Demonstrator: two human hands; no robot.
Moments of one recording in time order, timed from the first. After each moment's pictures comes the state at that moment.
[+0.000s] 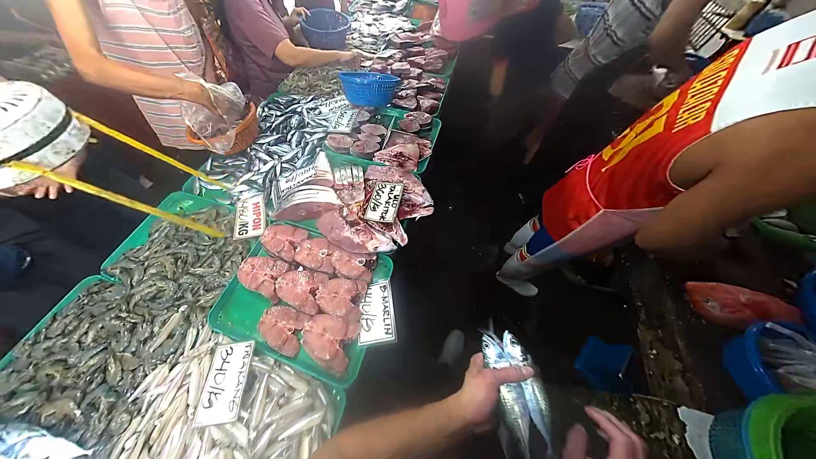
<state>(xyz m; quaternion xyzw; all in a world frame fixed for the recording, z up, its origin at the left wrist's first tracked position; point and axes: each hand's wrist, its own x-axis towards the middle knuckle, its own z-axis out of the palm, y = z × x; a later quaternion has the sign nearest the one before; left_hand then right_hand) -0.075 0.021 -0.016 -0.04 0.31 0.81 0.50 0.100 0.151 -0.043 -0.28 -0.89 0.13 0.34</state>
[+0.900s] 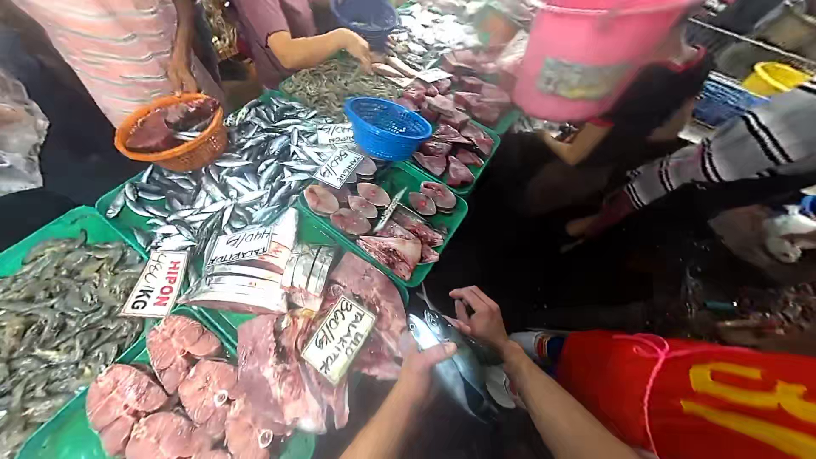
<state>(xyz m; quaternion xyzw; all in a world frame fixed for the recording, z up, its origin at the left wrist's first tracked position) -0.515 0.194 -0.040 0.01 0.21 0.97 0.15 -0.587 0.392 -0.077 0.15 -0.94 0.27 0.12</state>
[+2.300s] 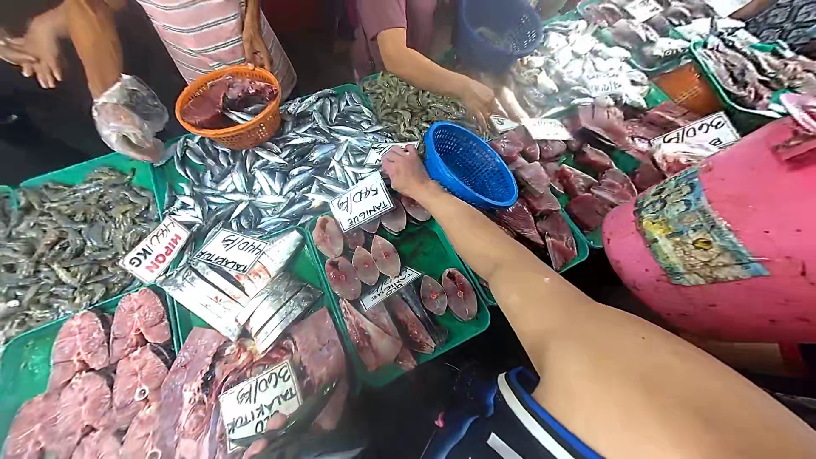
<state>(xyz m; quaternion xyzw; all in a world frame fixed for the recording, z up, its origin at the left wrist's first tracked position) -0.582 0.234 -0.041 -0.18 0.35 0.75 -0.53 -1.169 0.158 -0.067 0.56 -0.82 0.08 0.06</state>
